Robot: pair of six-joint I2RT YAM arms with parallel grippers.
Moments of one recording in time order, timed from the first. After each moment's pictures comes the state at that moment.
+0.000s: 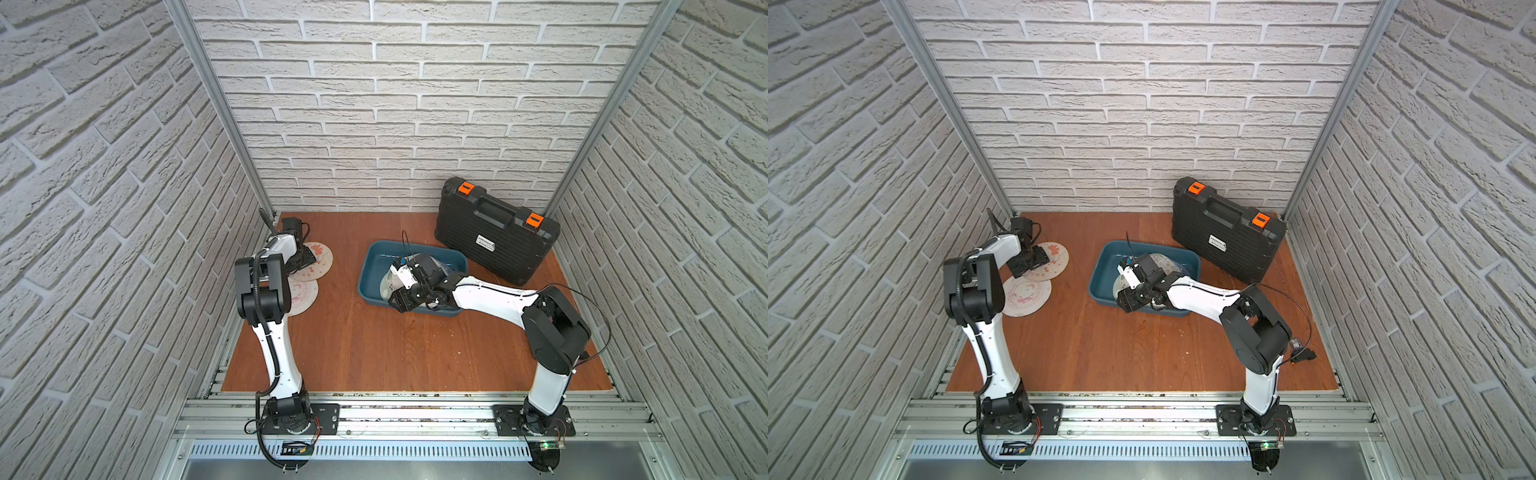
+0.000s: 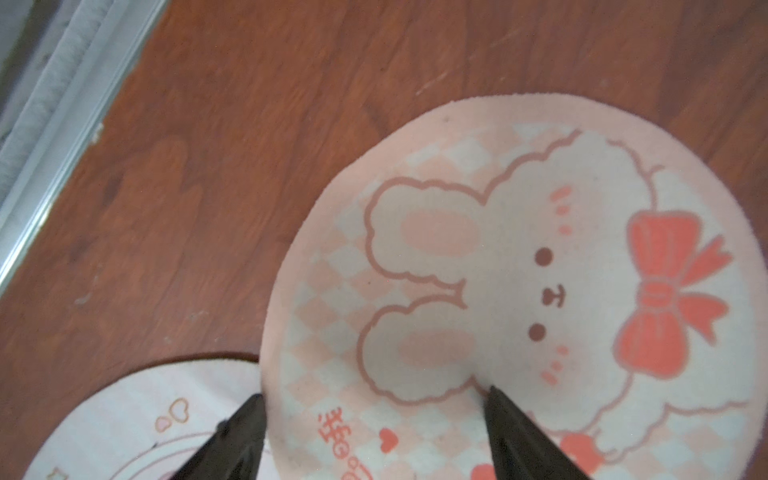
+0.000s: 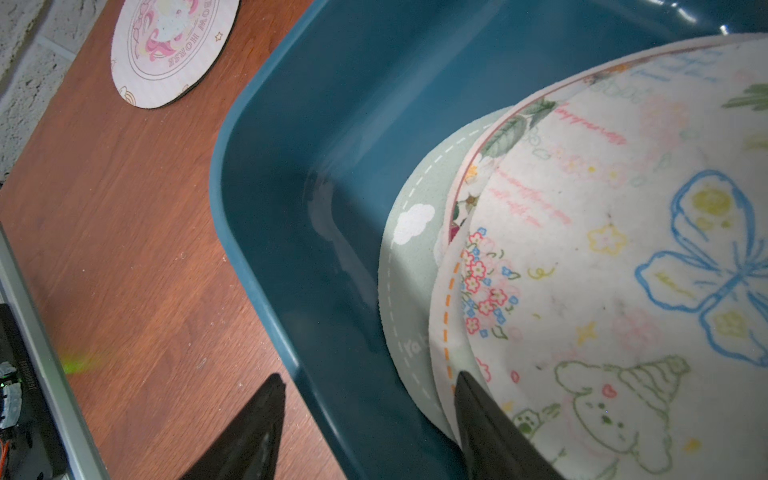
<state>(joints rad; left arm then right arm) 0.12 2.16 1.61 -0.69 -0.18 -0.46 0.70 1.84 1.24 -0.33 -0.21 0.25</state>
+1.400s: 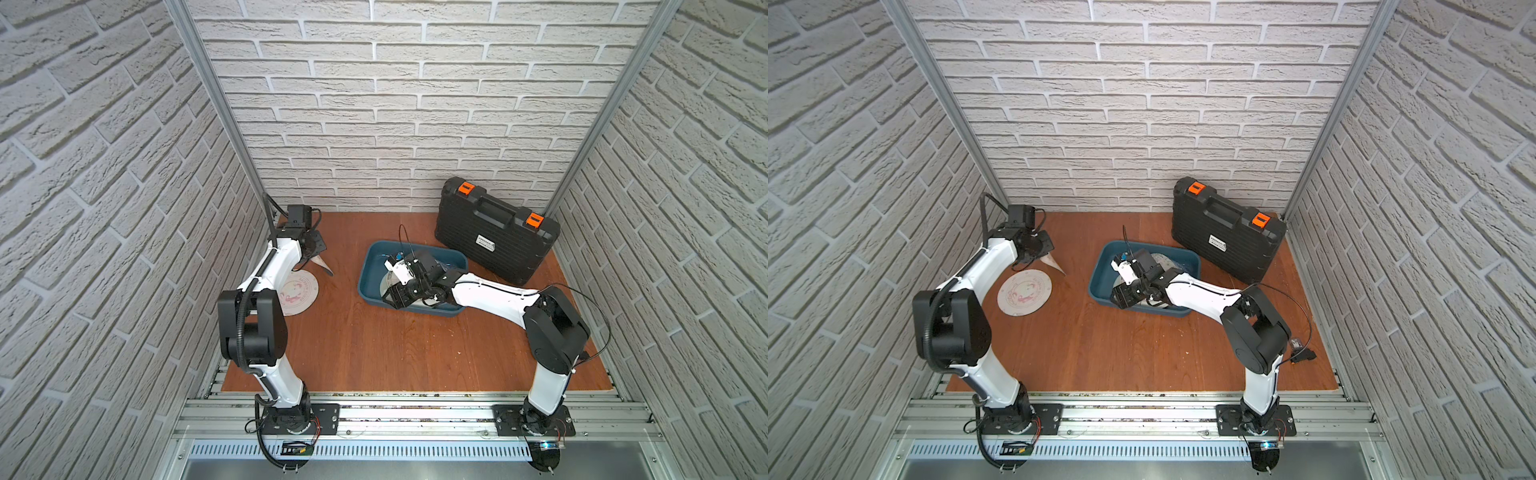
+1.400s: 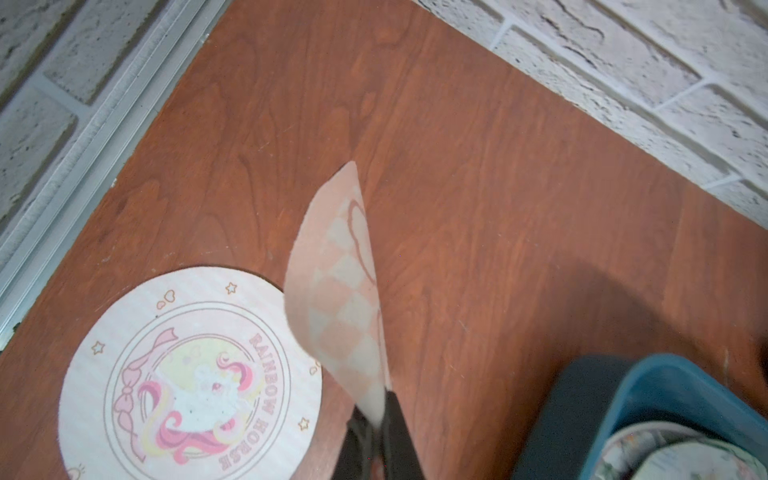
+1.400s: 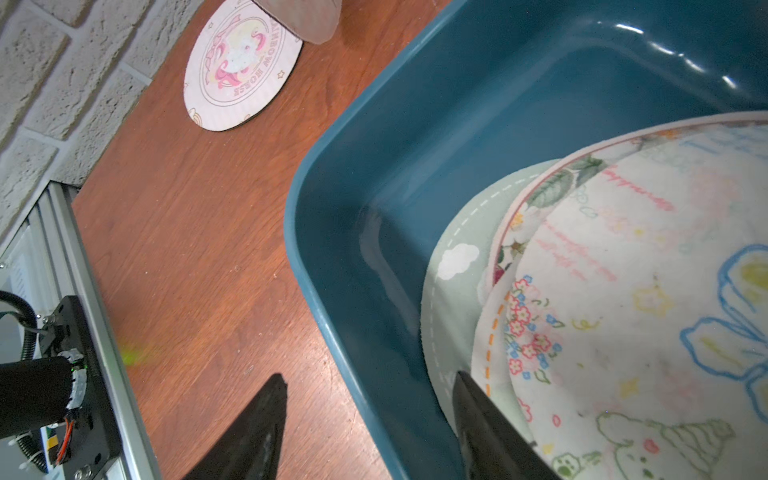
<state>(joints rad) -0.04 1.70 1.41 -0.64 -0.10 -0.46 0.71 1.84 1.29 -0.31 -0.30 0.23</state>
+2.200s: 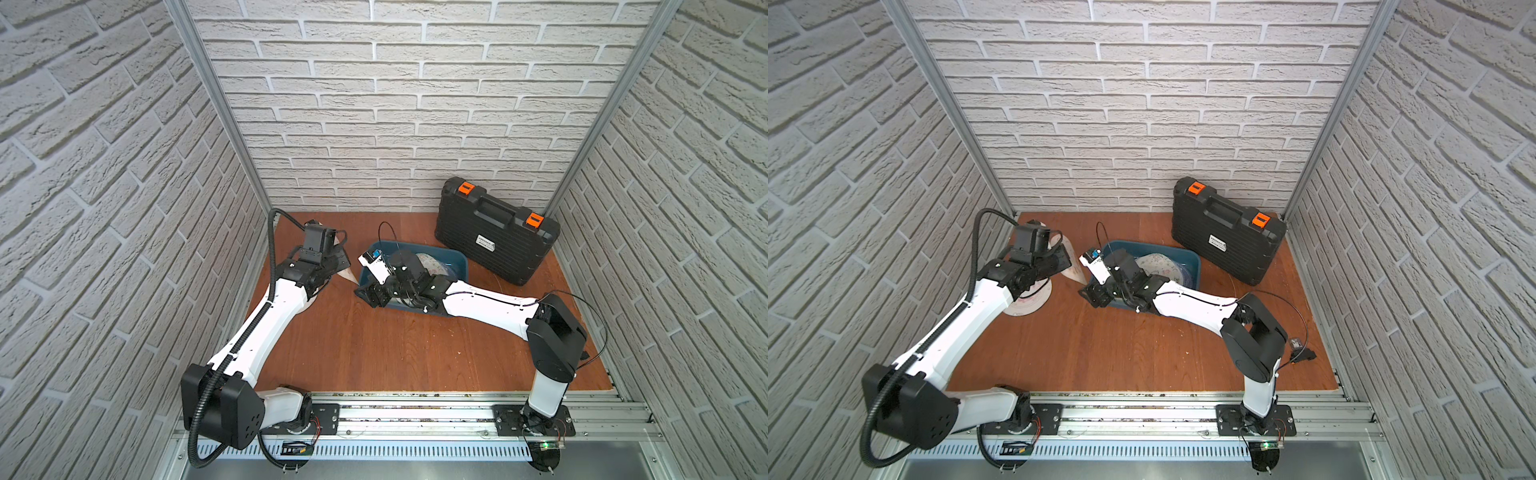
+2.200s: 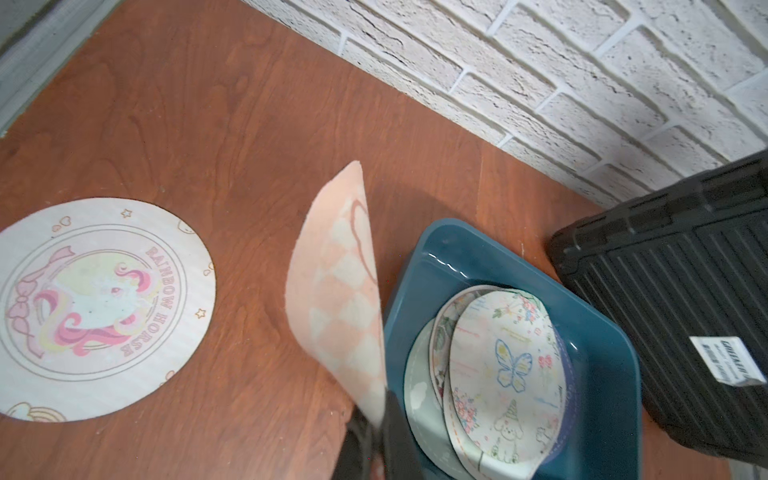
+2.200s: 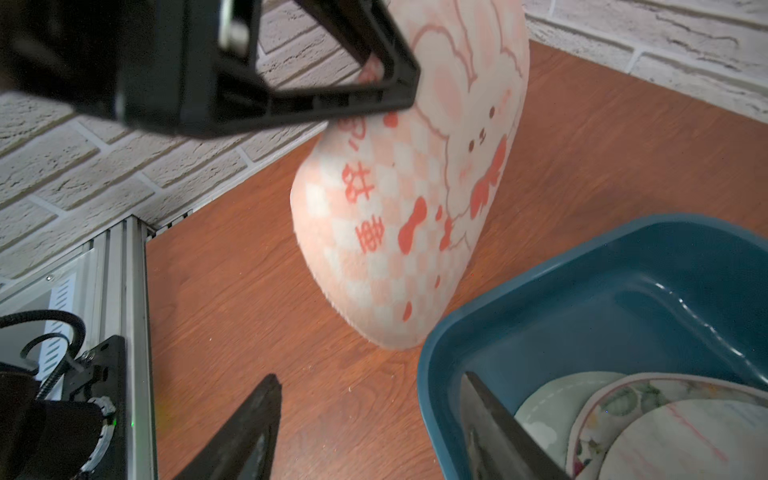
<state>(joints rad) -0.31 1.27 1.14 -0.61 -0.11 -0.64 0.85 1.83 1.36 -0.06 -0.19 0.15</state>
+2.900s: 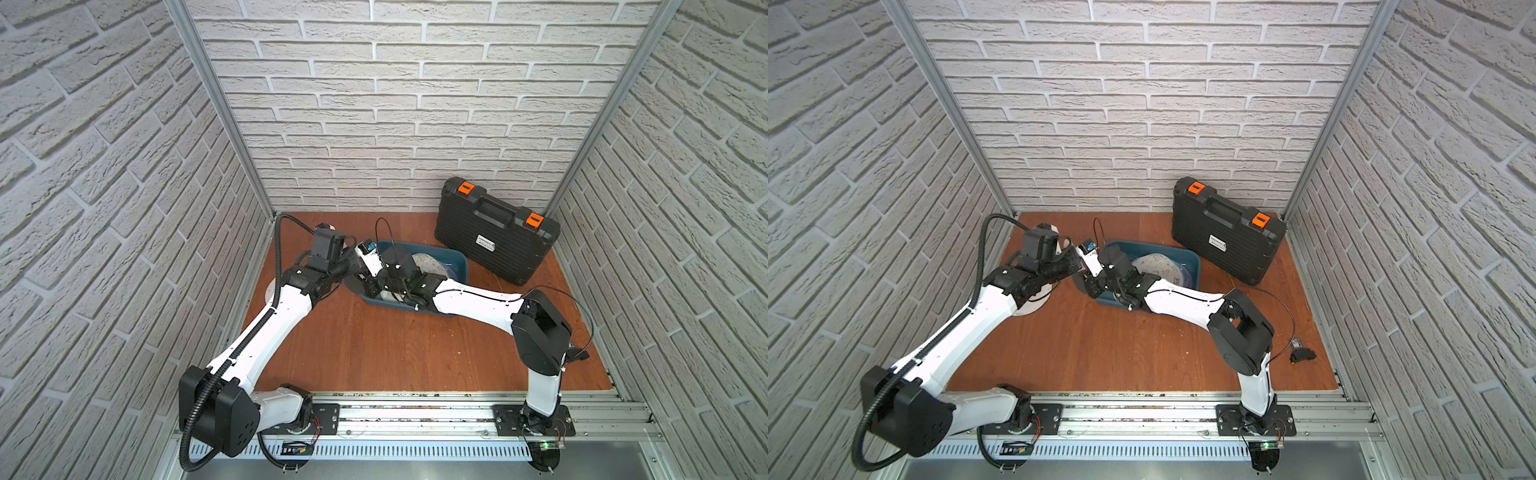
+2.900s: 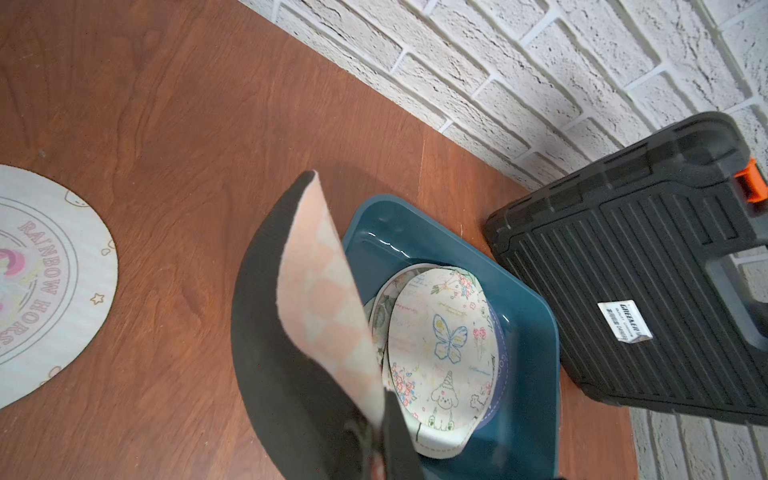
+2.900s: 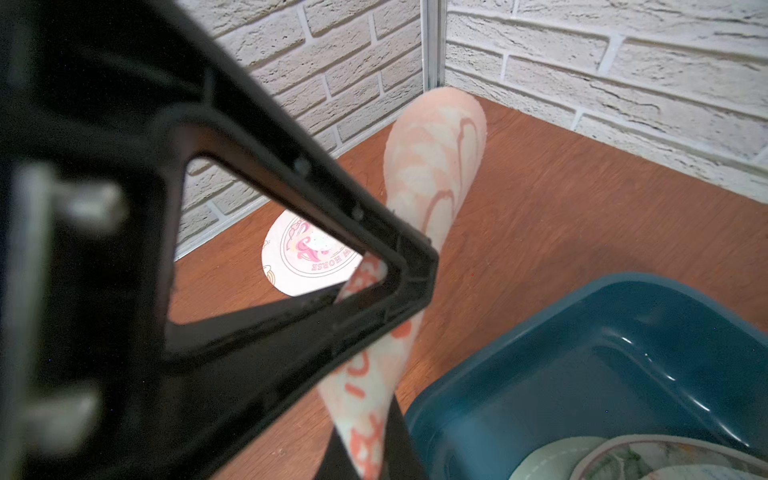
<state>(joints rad) -0.39 1.25 1.10 -0.53 -0.04 -0.72 0.85 1.91 1.42 0.06 -0.08 0.17</state>
